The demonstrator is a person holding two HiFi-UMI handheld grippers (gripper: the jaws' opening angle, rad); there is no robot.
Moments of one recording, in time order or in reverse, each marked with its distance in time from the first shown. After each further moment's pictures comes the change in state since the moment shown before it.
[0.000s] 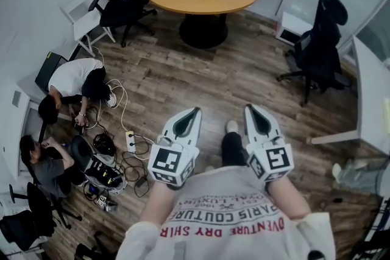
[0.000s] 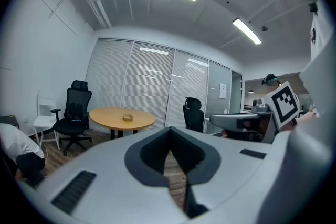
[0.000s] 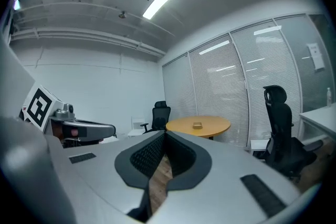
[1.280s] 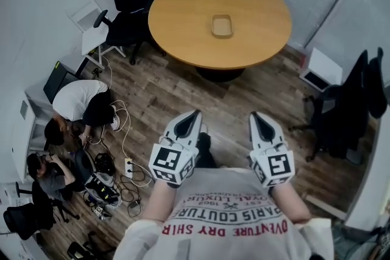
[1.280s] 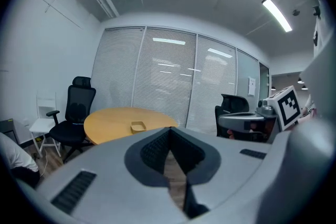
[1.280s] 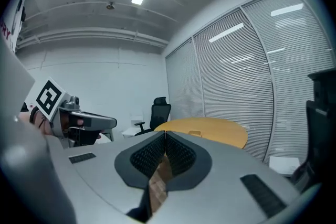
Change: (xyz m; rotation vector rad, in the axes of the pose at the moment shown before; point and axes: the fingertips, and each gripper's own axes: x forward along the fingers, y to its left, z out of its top) left arm 0.345 0.178 0.079 -0.059 0.066 0.162; right arm 0.334 -0.229 0.056 -0.054 0.062 0.174
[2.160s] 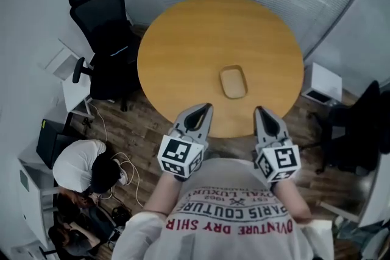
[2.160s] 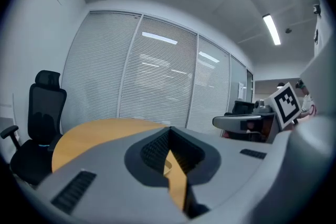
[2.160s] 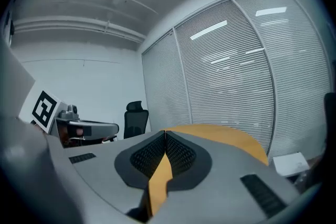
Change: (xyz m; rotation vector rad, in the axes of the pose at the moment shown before) left arm 0.250 0.222 0.111 0.050 -0.020 -0.261; right arm 0.306 -0.087 0.088 0.122 -0.038 -0.231
